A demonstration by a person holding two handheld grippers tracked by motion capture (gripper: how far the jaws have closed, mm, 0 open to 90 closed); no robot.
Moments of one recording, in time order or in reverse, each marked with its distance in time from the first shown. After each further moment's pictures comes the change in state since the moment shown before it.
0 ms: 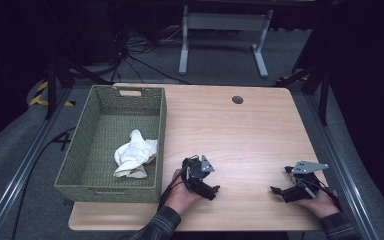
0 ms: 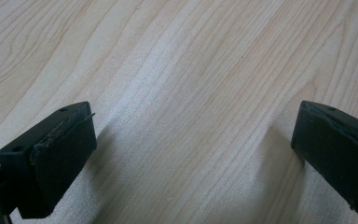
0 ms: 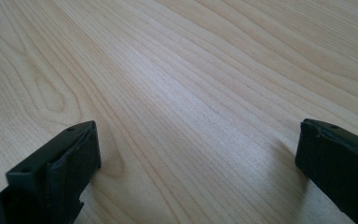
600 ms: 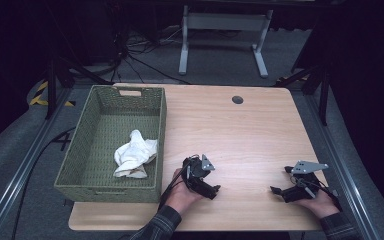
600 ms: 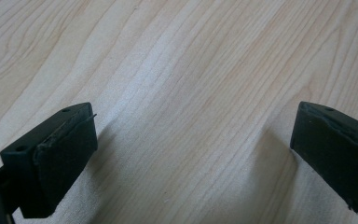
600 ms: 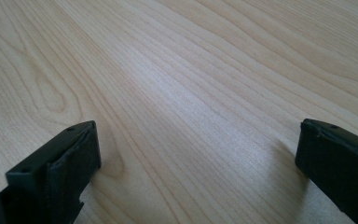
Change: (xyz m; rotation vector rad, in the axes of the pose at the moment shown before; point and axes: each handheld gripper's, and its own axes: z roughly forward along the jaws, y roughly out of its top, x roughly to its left) left arm 0.000 0.005 -0.001 0.021 -0.018 -0.023; right arm 0.000 0.000 0.000 0.002 0.002 -0.002
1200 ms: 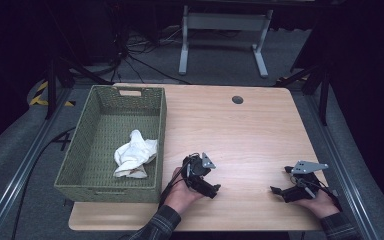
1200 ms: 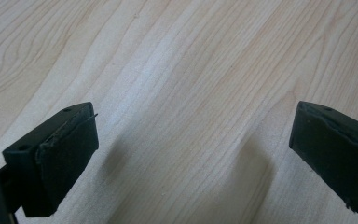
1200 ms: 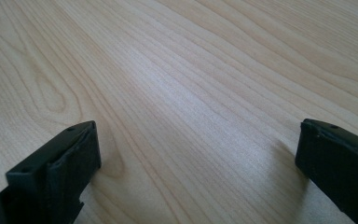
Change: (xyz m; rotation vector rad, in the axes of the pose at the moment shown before) left arm 0.000 0.007 -0.011 0.016 0.001 0.001; right arm 0.000 0.000 0.000 0.000 0.001 0.001
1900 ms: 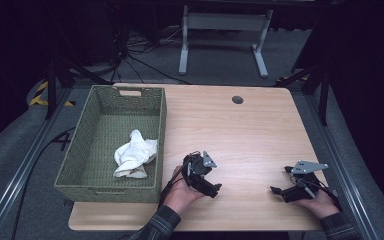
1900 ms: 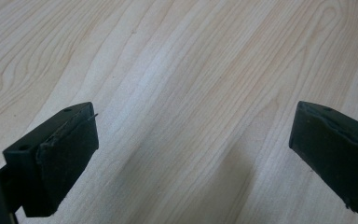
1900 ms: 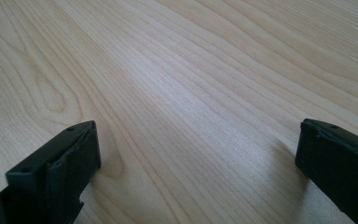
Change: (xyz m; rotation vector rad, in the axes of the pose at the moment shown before) left arm -0.004 0.008 -0.012 -0.002 -0.008 0.010; right arm 0.000 0.000 0.000 0.000 0.000 -0.002
